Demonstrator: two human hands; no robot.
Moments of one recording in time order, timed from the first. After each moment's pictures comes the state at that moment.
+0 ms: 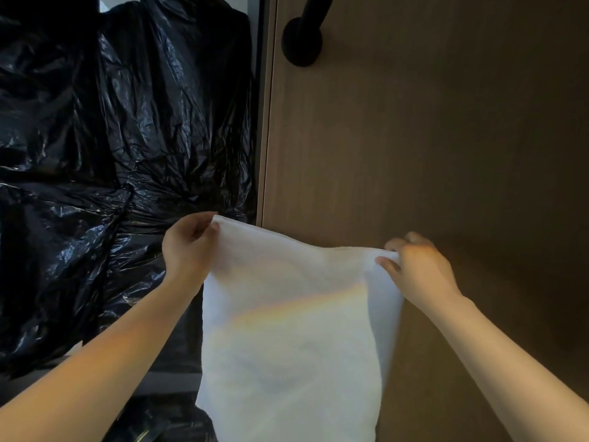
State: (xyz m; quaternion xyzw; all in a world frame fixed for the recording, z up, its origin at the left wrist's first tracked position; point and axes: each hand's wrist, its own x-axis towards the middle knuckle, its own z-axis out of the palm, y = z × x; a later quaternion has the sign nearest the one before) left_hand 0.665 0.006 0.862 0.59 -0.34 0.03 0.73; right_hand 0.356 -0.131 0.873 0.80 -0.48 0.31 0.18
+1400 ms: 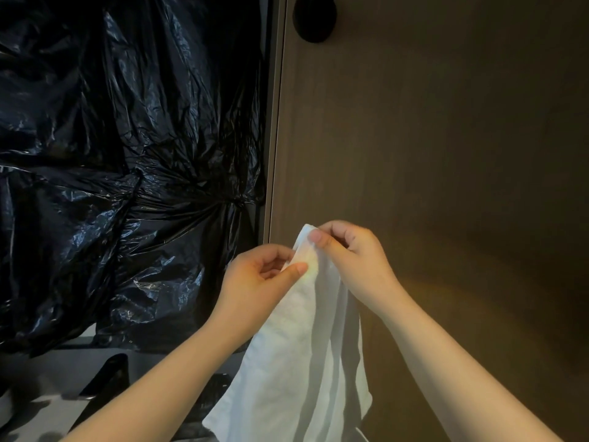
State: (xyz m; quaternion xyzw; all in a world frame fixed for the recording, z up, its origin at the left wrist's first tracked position) left_hand 0.576 0.045 0.834 0.54 -0.54 -0.10 0.64; right_hand 0.440 -0.051 0.872 0.80 -0.20 0.46 -0.32
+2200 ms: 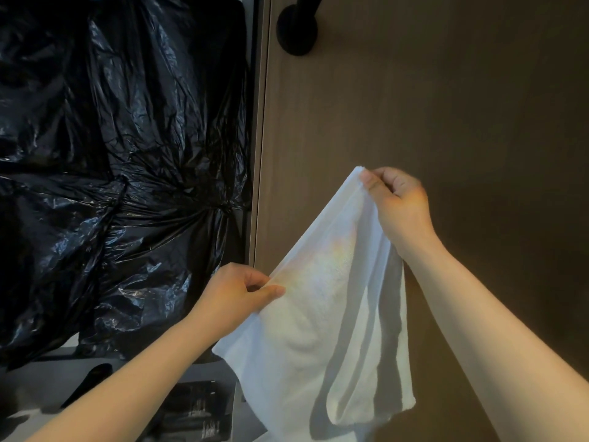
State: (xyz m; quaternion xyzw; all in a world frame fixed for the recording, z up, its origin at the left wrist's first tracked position) left_hand 0.602 0.031 0.826 0.65 -0.59 -0.10 0.48; right_hand 0.397 -0.088 0.938 0.73 -0.25 0.60 -0.23
